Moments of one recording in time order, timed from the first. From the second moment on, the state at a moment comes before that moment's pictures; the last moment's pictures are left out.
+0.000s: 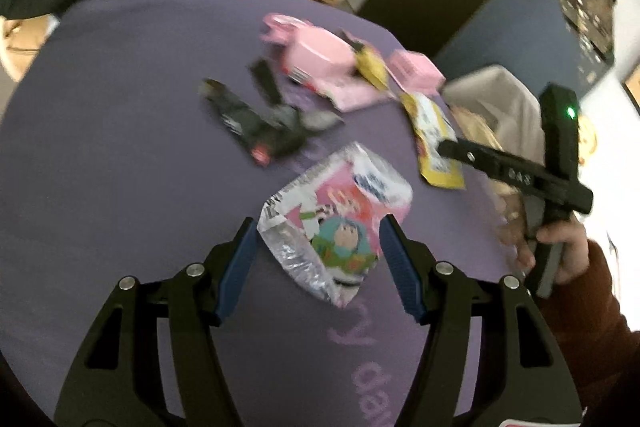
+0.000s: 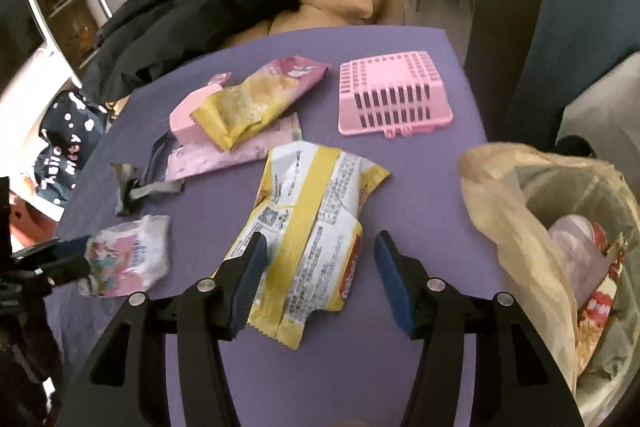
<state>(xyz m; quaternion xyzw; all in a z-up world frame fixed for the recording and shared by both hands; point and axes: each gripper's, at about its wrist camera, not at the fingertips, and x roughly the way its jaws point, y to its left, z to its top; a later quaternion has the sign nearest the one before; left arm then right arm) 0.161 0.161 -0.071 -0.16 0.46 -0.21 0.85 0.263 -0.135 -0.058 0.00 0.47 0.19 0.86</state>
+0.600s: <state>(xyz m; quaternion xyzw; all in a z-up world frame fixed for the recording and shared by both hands) 0.152 0.148 -0.055 -0.10 0.45 -0.18 0.87 0.285 -0.100 -0.062 -0.04 0.45 0.17 0.87</state>
